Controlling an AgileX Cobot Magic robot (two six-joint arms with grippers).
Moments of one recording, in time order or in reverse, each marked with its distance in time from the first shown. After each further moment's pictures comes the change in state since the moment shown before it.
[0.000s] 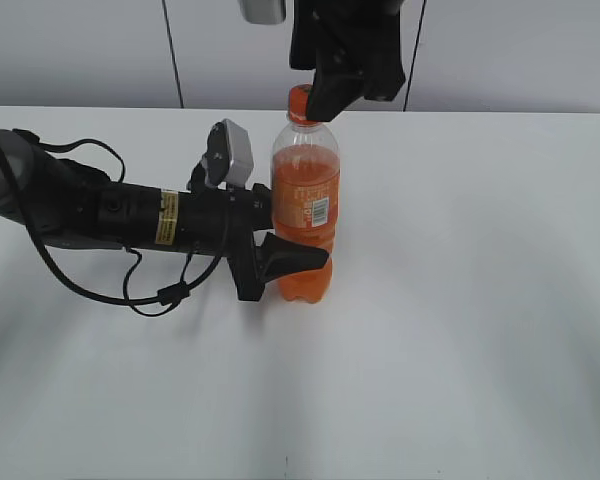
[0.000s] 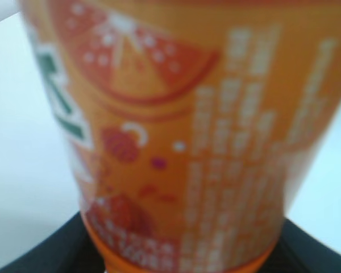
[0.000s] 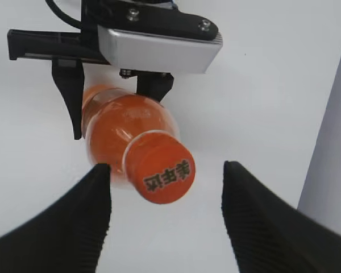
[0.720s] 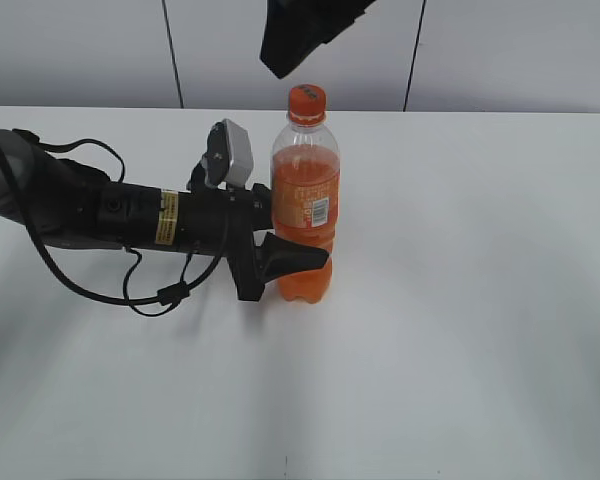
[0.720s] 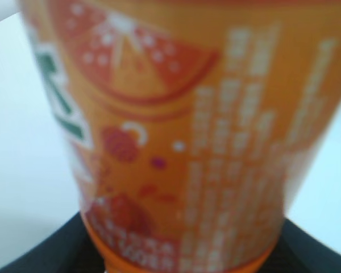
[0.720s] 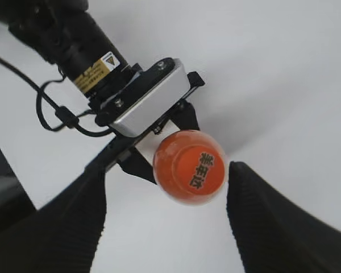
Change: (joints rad) left arm 0.000 0.000 0.000 0.000 0.000 0.000; right arm 0.000 -0.080 0.000 0.093 0.000 0.892
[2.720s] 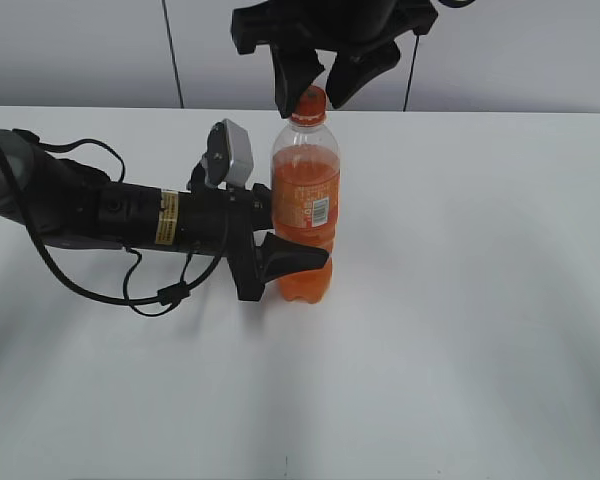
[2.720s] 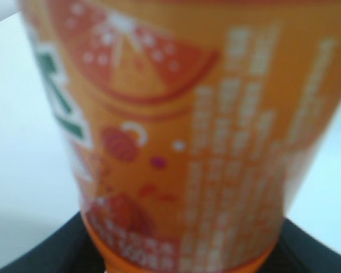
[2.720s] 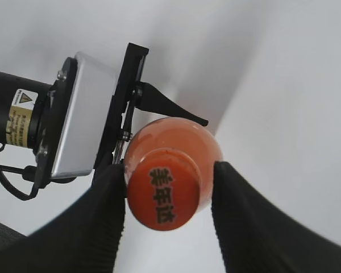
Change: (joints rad) left arm 0.000 0.000 0.000 0.000 0.000 -0.001; right arm 0.040 0.110 0.000 -0.181 0.000 0.597
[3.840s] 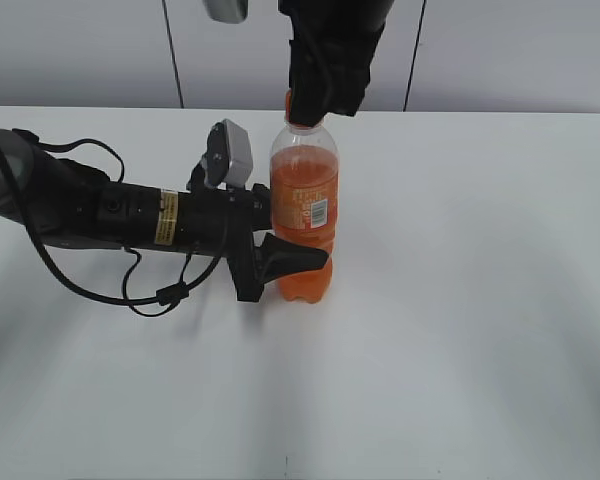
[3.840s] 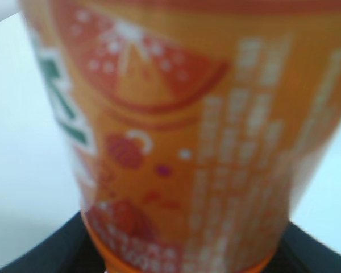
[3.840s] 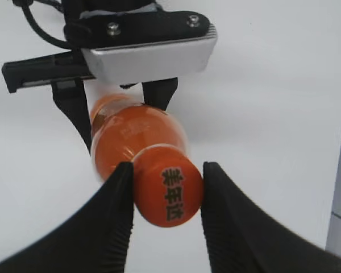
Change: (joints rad) left arm 0.001 0.000 0.000 0.005 -0.003 0.002; right arm 0.002 -0.002 -0.001 0.019 0.000 -1.247
